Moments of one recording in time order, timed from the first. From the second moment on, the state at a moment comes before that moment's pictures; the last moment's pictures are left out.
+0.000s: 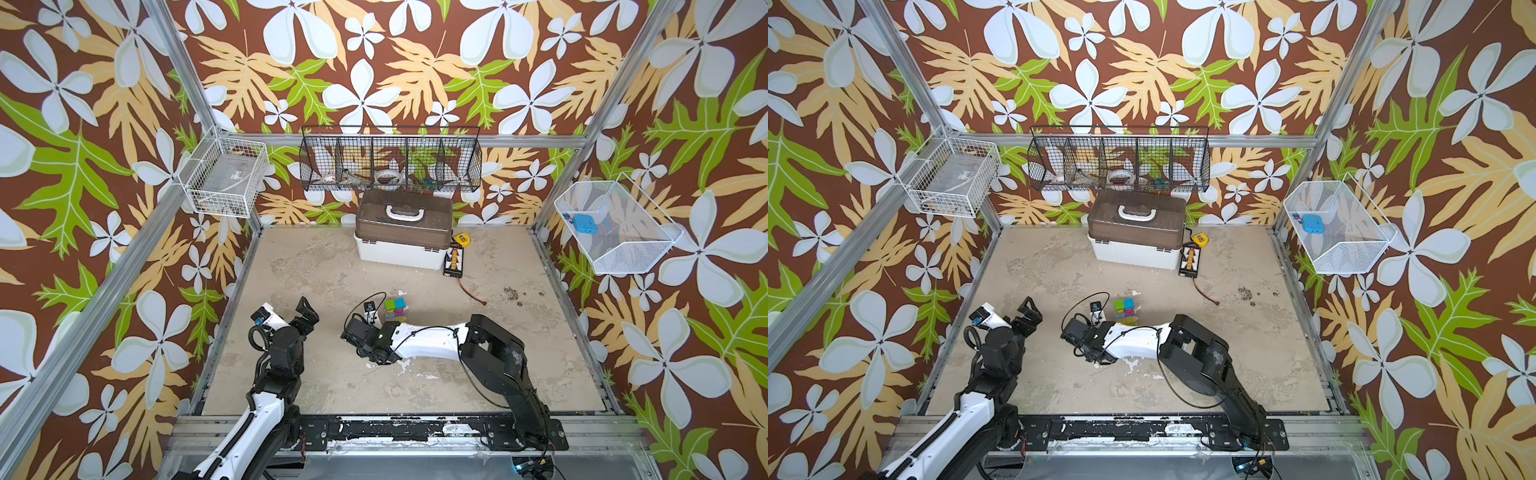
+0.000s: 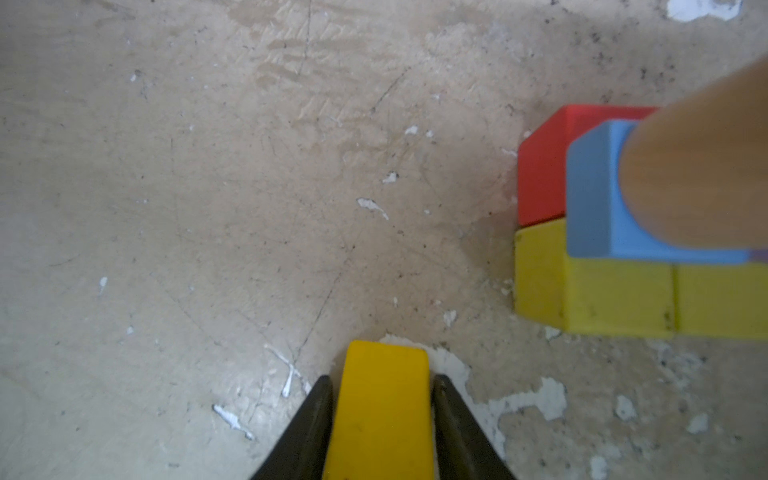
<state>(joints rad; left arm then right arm) -0.17 0.71 0.12 0.37 -0.44 -0.72 1.14 2.11 1.44 -0.53 0.45 0.84</state>
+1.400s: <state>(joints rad) -0.17 0.72 0.12 0.38 -0.42 -0.72 1.14 1.99 1.48 -0.64 0.41 0.70</state>
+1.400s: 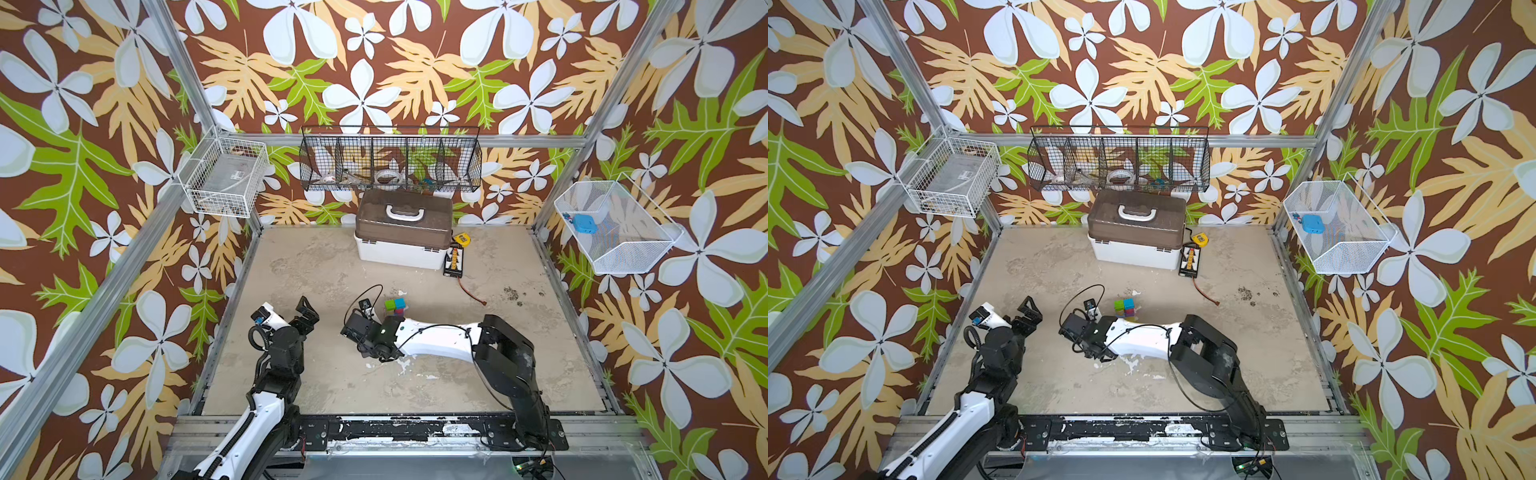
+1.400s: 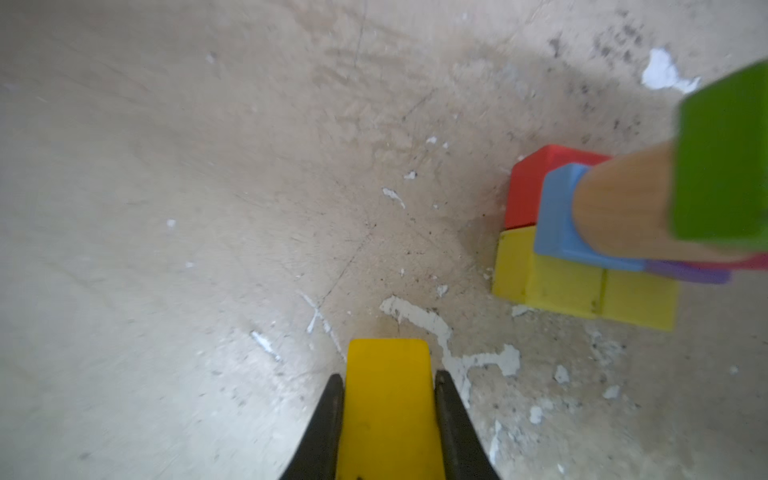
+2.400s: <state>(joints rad) -0.17 0.74 0.11 0.43 -0.38 -0.71 0.86 1.28 1.30 -0.61 -0.07 -0.27</state>
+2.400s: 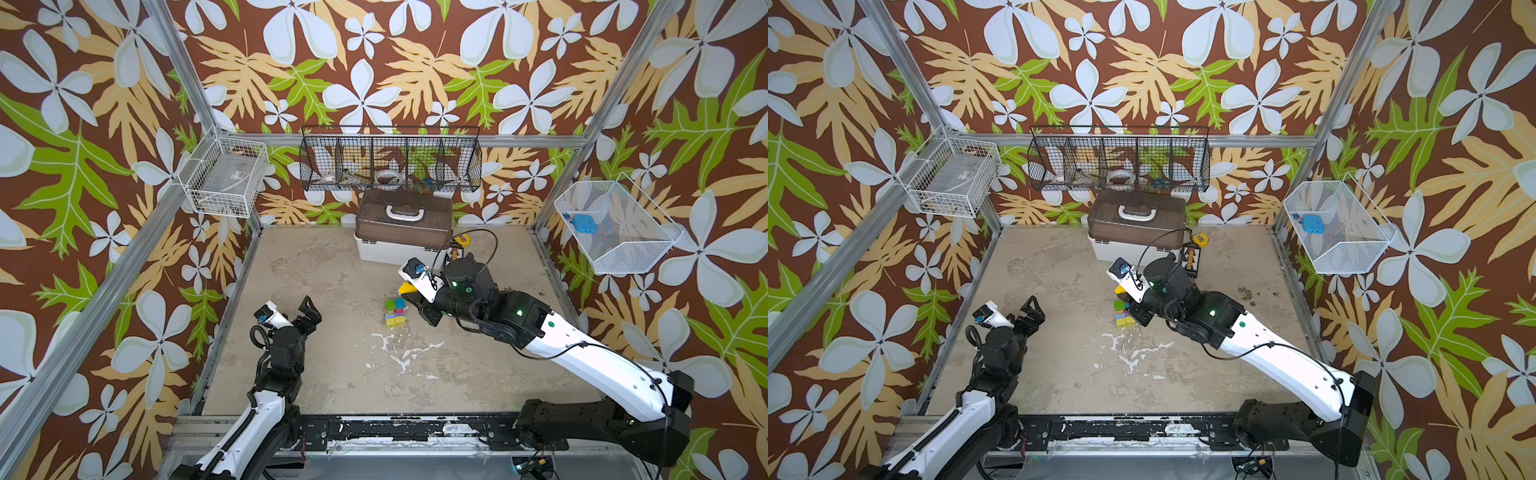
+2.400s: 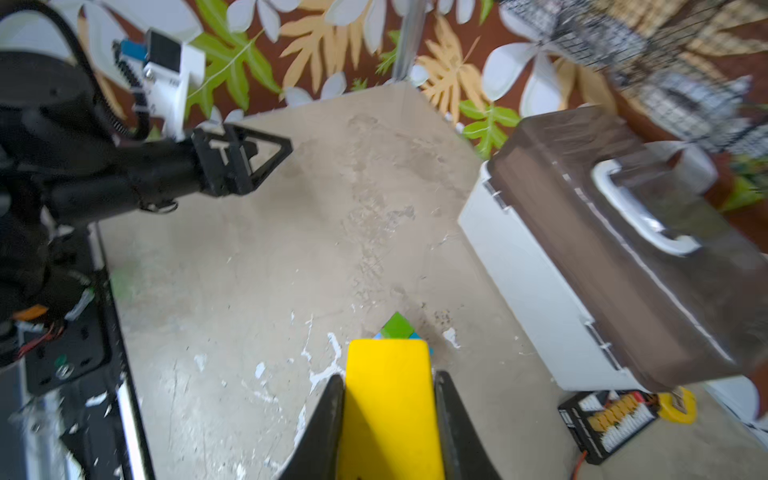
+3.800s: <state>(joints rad) -0.24 0.90 0.01 0.89 0.32 -0.72 0.61 1.99 1.83 -1.05 -0.56 -1.24</state>
